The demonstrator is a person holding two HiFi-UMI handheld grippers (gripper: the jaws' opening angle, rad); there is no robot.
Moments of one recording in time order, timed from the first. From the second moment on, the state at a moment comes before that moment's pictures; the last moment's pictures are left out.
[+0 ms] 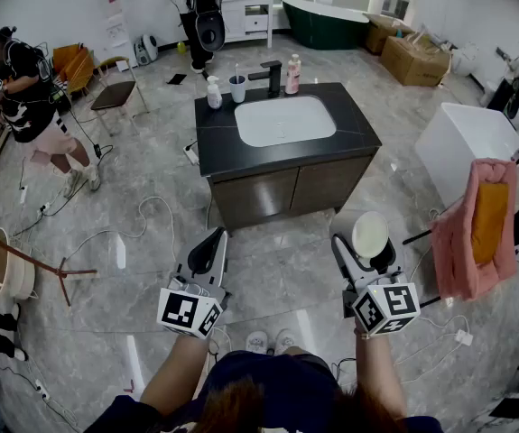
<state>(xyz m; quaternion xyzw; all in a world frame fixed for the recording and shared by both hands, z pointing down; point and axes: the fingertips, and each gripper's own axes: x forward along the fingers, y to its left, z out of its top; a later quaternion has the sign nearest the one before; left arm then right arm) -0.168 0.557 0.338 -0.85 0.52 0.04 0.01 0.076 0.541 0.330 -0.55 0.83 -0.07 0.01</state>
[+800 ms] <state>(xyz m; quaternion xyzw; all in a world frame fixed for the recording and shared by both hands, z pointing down) -0.200 0.542 0.354 -0.85 0.52 0.04 0.00 0.059 0.526 0.342 -0.56 0.83 -0.09 0.02</state>
